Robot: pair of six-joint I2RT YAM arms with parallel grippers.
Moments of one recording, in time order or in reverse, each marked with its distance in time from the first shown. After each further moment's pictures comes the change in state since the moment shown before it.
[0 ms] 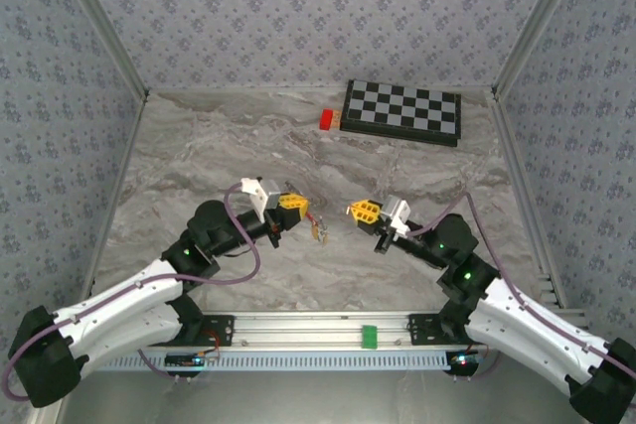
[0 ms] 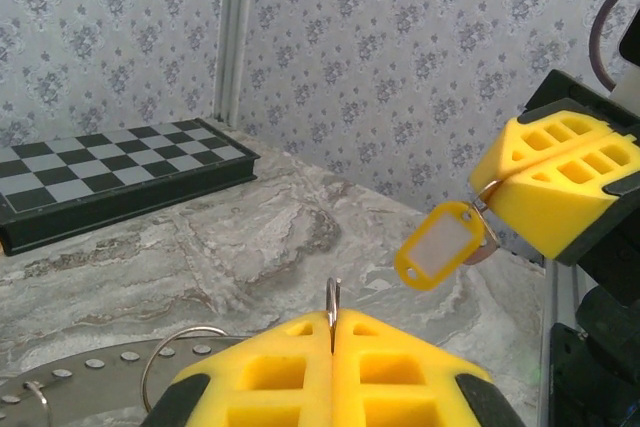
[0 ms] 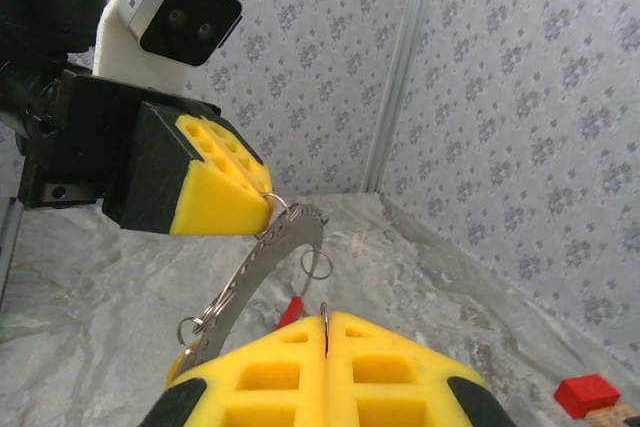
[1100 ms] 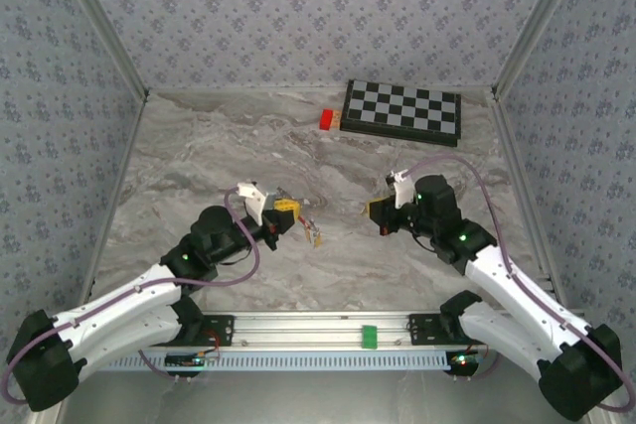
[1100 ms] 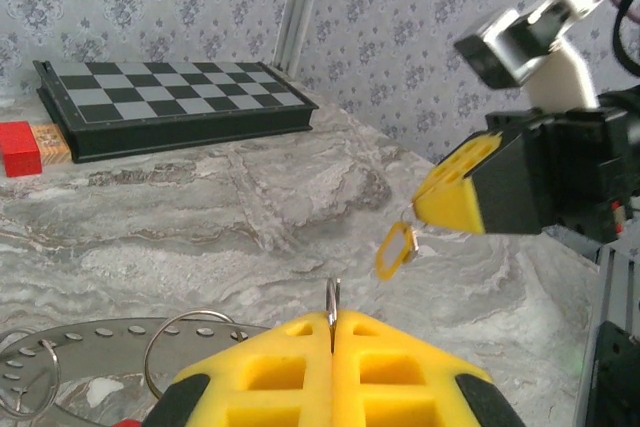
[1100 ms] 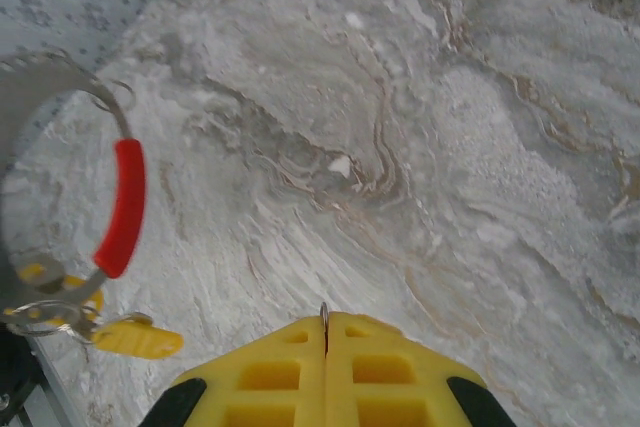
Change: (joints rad) left arm 0.000 -0.035 -0.069 -0.075 -0.130 -0.069; right arm -0.267 0.256 0.224 -0.592 -0.068 0.466
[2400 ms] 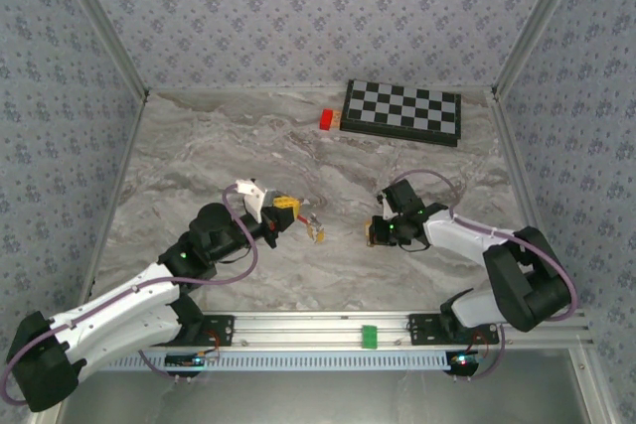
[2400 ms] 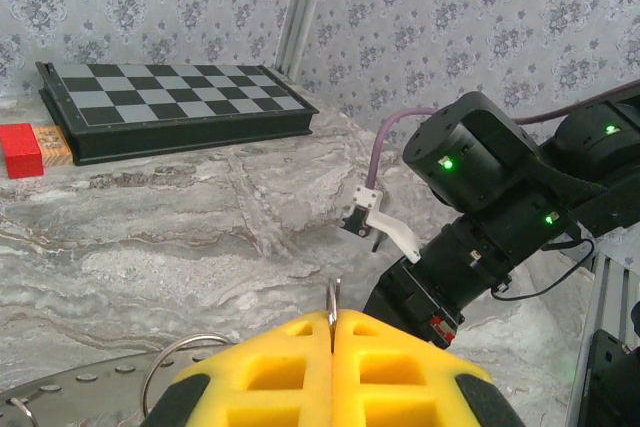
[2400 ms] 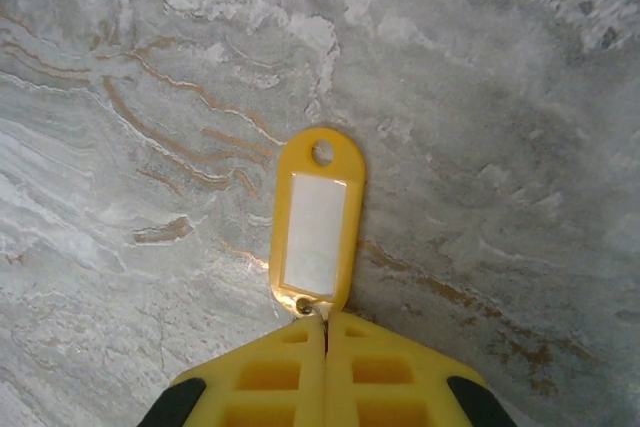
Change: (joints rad) left arm 0.000 -0.006 0.040 -0.045 -0.009 -0.019; right arm -0.023 0.534 0.001 -0.078 0.094 0.227
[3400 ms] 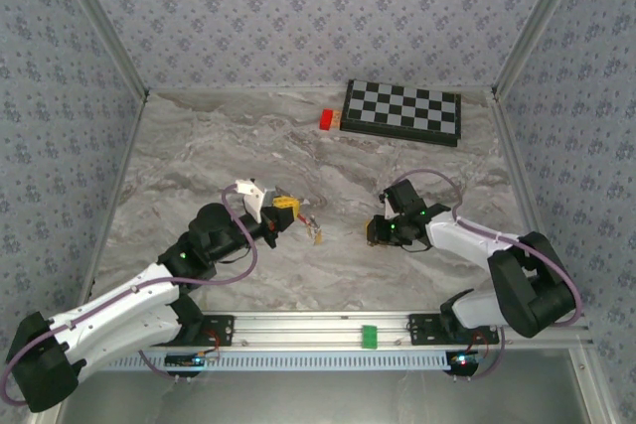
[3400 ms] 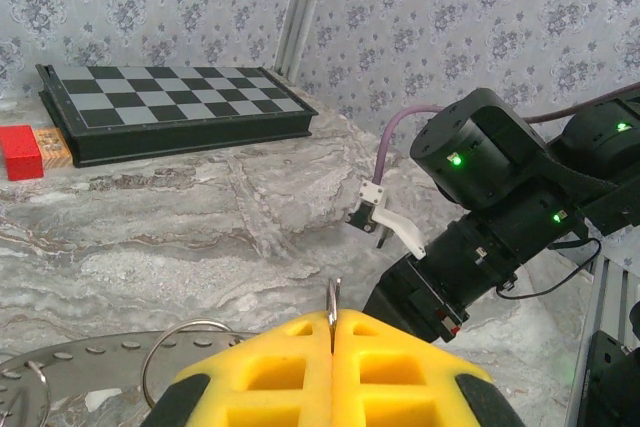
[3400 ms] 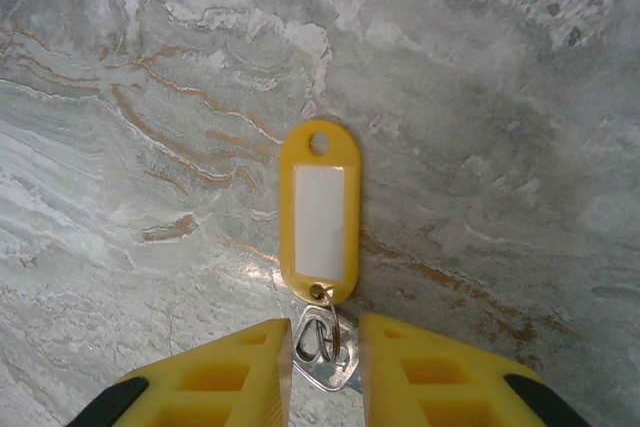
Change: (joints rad) left arm 0.000 -0.003 0.000 0.000 0.000 0.000; right arm 0.001 -0.026 -0.002 -0.013 0.011 0.027
